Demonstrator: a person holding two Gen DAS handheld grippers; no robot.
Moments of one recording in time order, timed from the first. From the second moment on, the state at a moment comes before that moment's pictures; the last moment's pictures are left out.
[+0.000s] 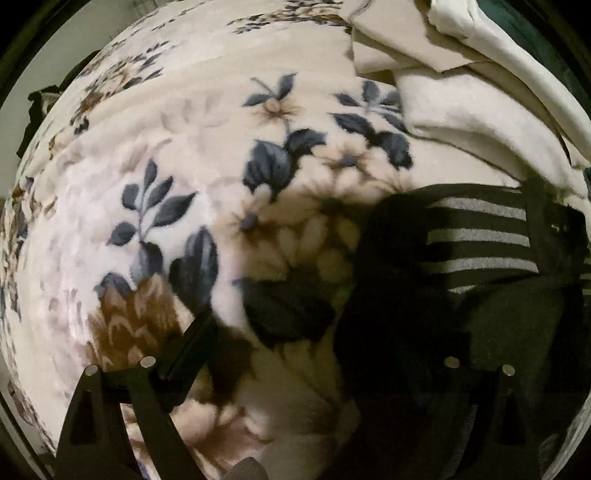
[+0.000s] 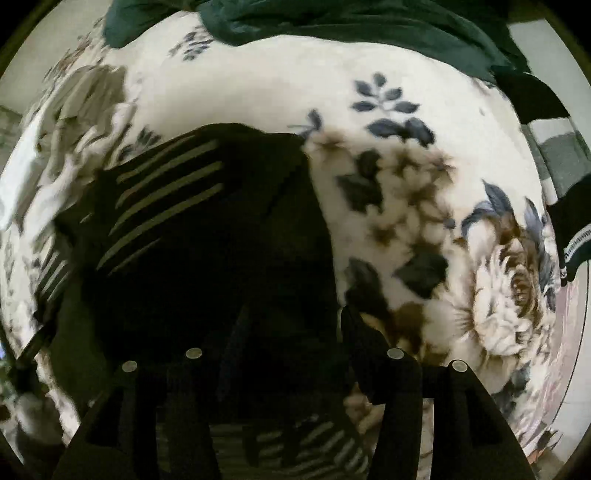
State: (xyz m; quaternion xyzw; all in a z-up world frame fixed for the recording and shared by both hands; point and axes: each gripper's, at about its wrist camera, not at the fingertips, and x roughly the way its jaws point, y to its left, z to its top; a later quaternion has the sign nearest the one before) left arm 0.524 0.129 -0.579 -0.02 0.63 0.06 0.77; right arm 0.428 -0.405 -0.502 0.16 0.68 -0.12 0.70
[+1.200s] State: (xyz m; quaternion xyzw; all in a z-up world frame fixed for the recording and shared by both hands) left arm 0.464 0.093 -0.545 0.02 0.61 0.05 0.79; right arm 0.396 -0.404 -0.503 0.09 0.72 -0.08 0.68
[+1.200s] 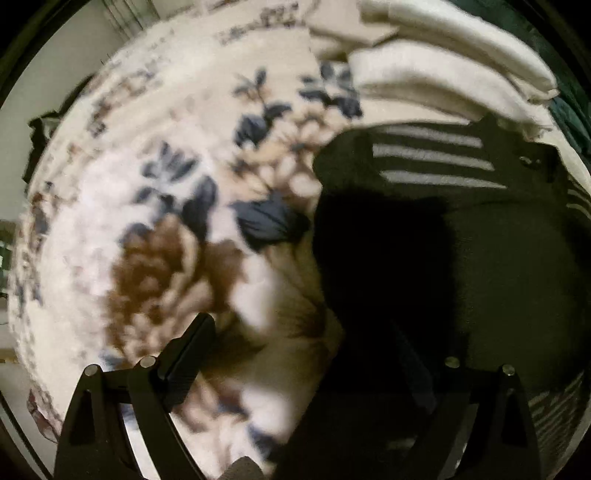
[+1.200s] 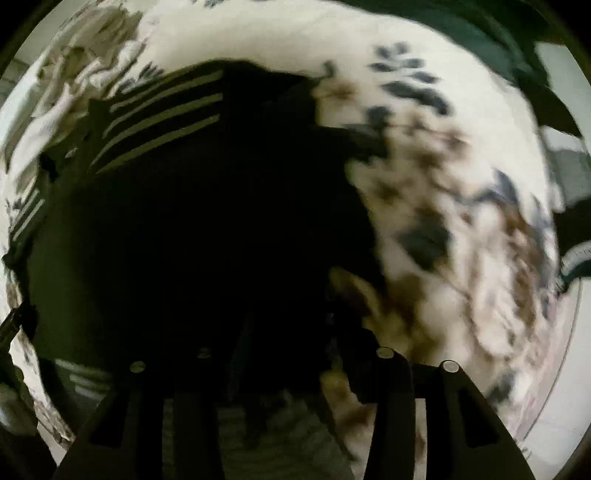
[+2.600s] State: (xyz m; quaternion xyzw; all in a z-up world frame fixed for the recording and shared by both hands) left arm 0.139 -0.266 -0.516 -0.03 0.66 -0.04 0.75; right arm 0.556 -0.489 -0.572 0.23 0.73 0.11 0.63
